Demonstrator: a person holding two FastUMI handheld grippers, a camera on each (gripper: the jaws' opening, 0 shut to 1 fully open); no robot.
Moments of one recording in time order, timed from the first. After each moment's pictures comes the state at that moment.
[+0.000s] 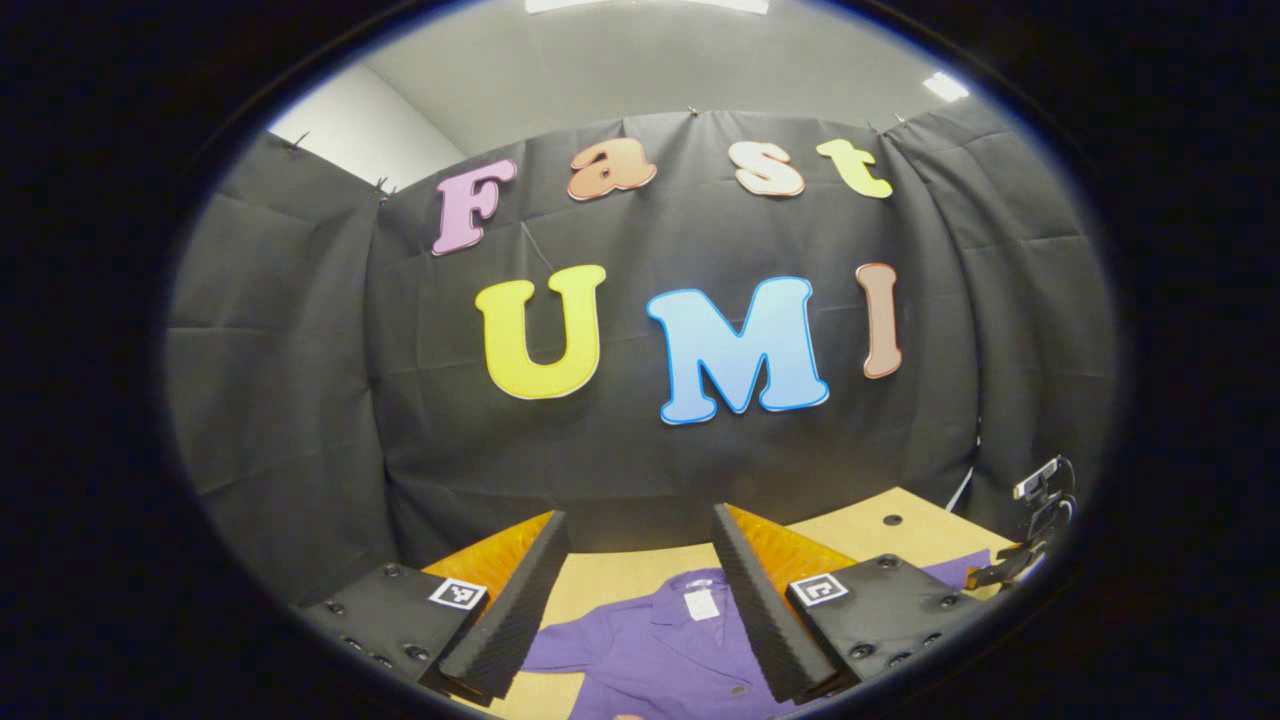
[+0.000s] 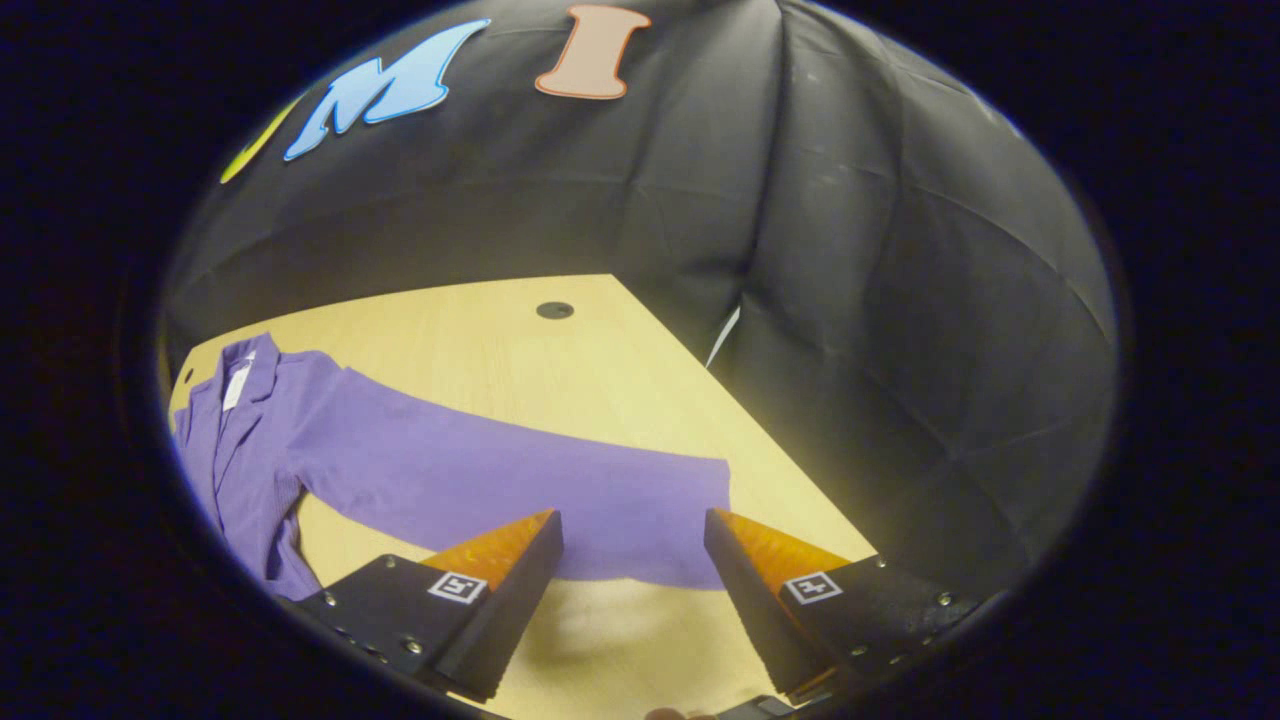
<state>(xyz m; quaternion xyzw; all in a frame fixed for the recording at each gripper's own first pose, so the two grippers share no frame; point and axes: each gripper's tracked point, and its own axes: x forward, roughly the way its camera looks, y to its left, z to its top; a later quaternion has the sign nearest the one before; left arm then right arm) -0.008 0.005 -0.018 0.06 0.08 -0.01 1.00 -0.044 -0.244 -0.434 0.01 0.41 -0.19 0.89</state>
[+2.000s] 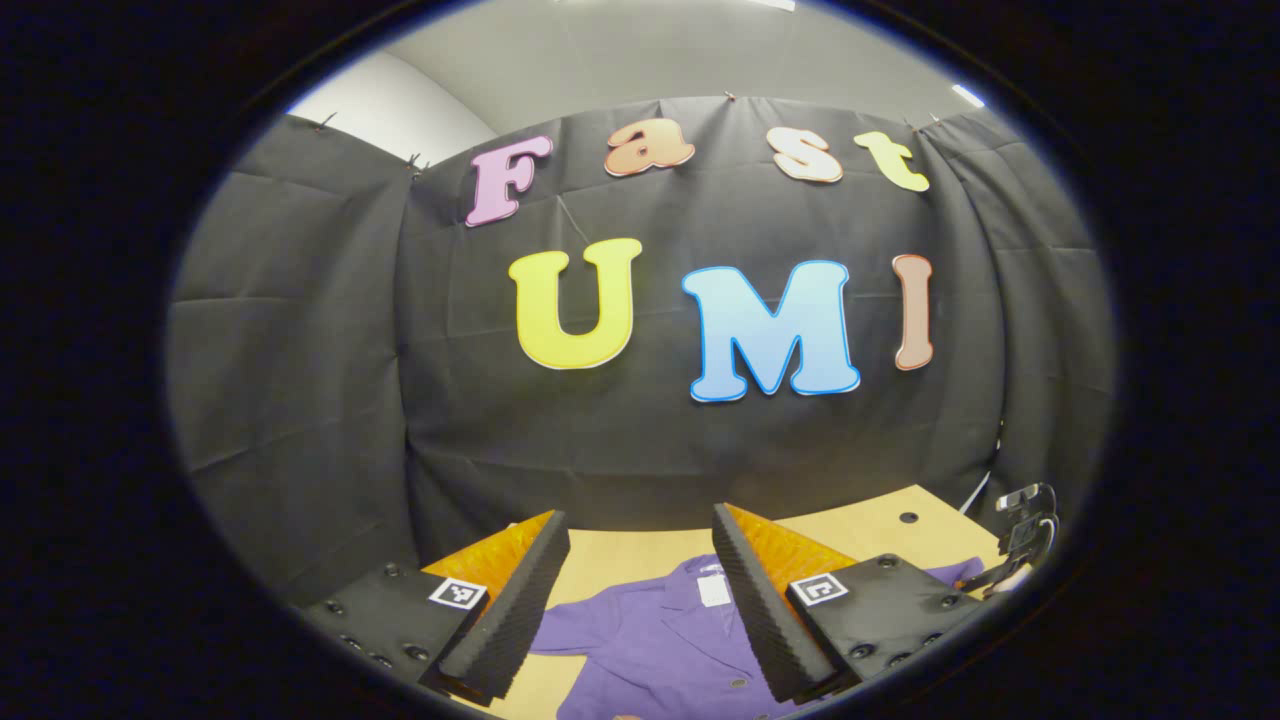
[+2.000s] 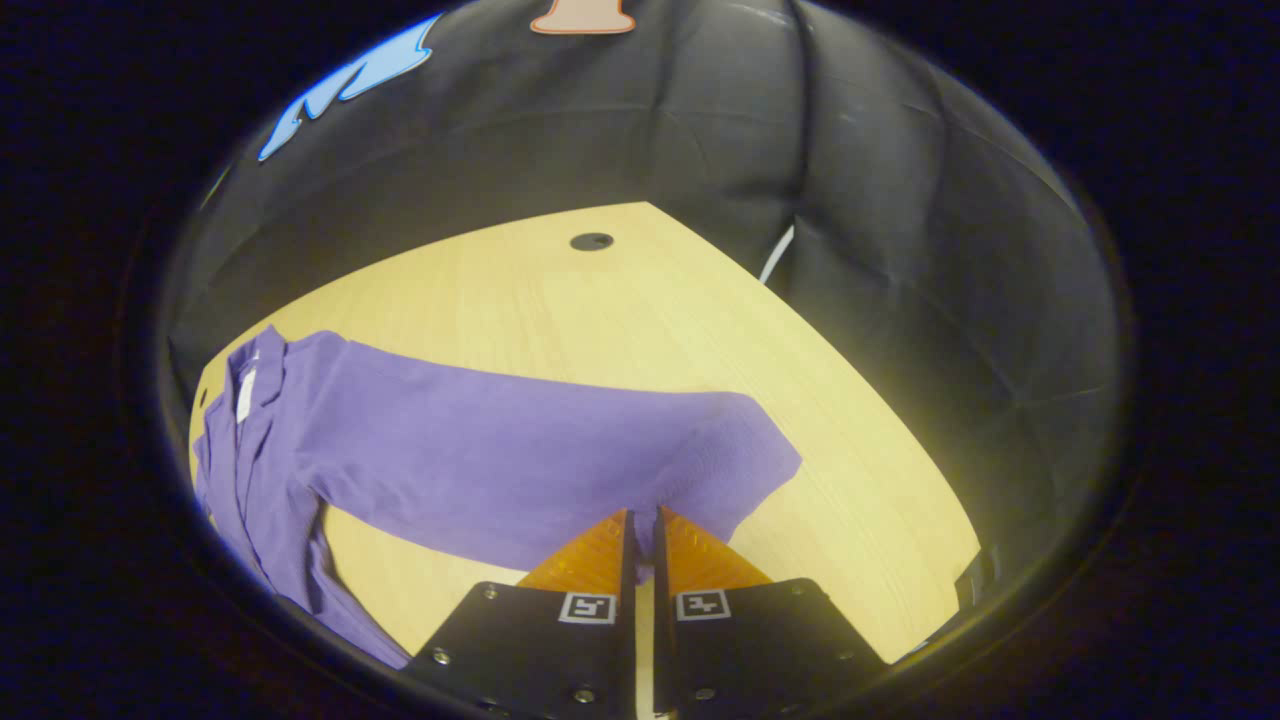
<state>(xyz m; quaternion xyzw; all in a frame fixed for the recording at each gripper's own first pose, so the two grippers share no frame) -0.019 0.023 -0.024 0.03 0.11 0.03 0.99 0.004 -0.184 -0.463 0.08 0.47 -0.14 0.87</state>
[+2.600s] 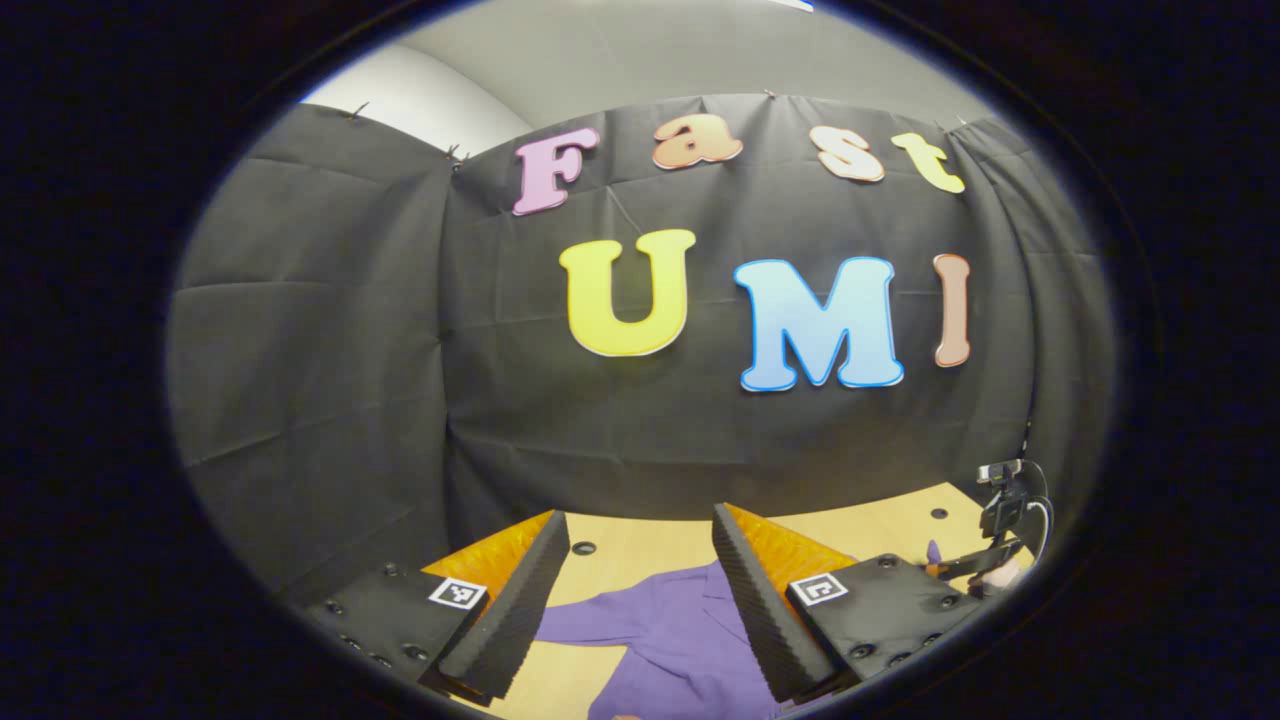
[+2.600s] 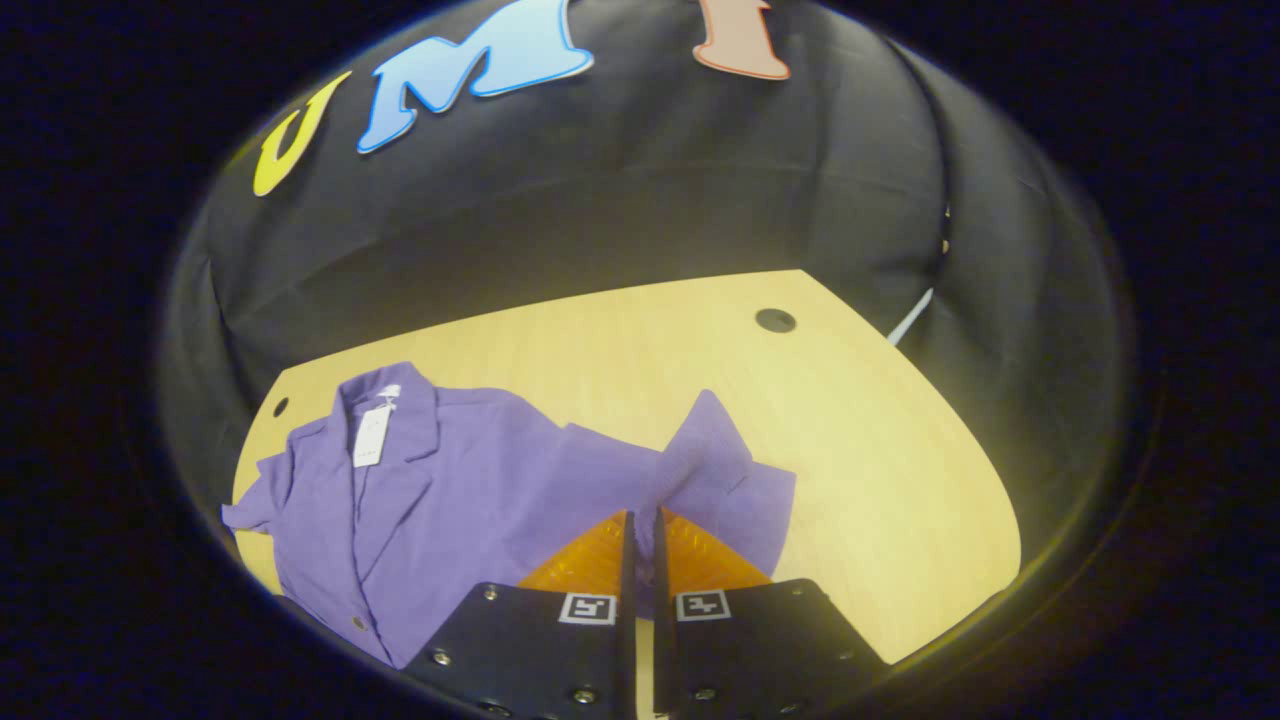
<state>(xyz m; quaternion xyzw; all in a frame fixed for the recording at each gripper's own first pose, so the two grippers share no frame) -0.051 0.095 -0.033 0.02 0.11 0.09 0.99 0.095 -0.025 -0.411 0.08 0.42 -0.01 0.90</state>
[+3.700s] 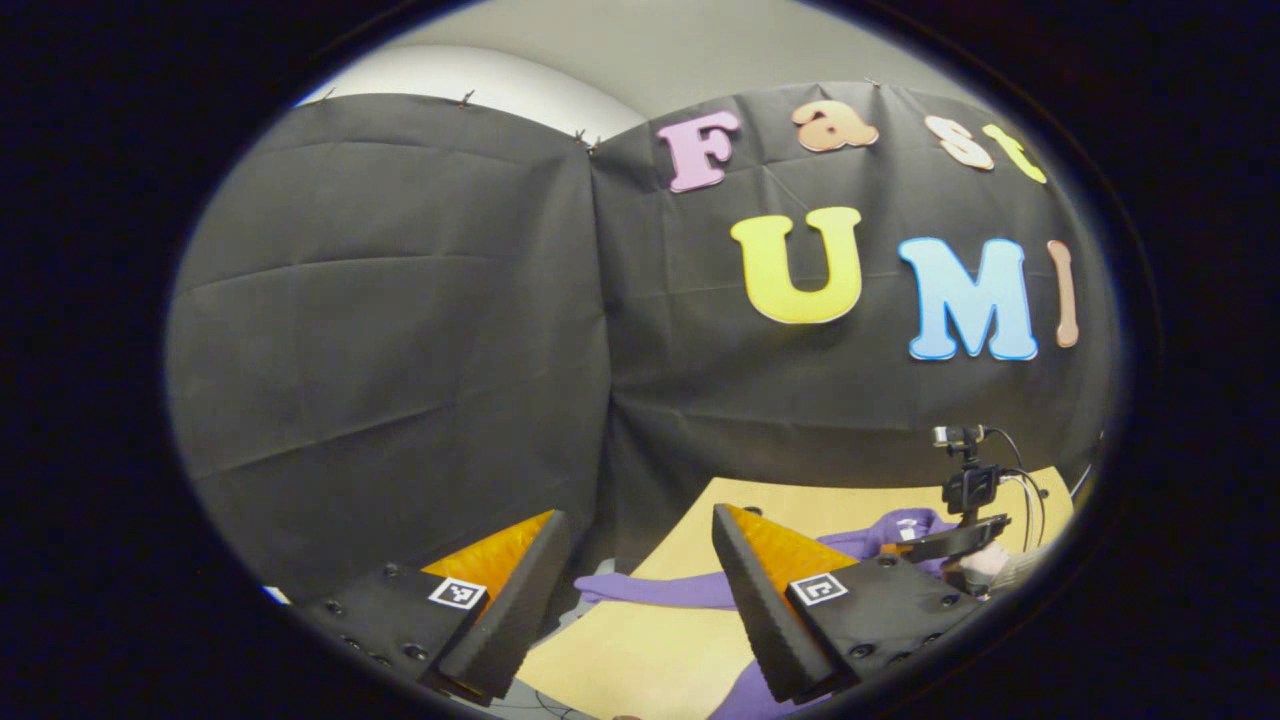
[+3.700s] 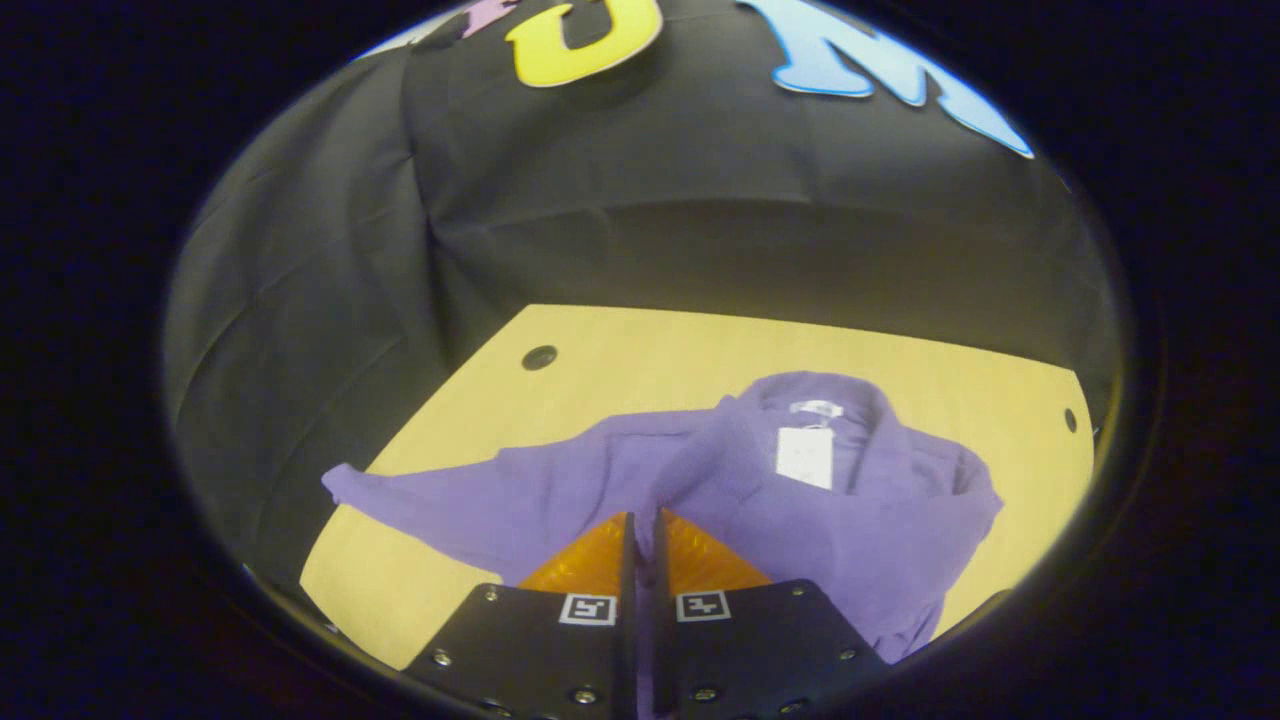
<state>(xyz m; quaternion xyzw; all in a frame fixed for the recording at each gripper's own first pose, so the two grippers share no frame) -0.185 0.288 -0.042 0.03 0.13 0.29 0.95 0.111 0.371 -0.361 0.03 0.40 0.27 0.87</state>
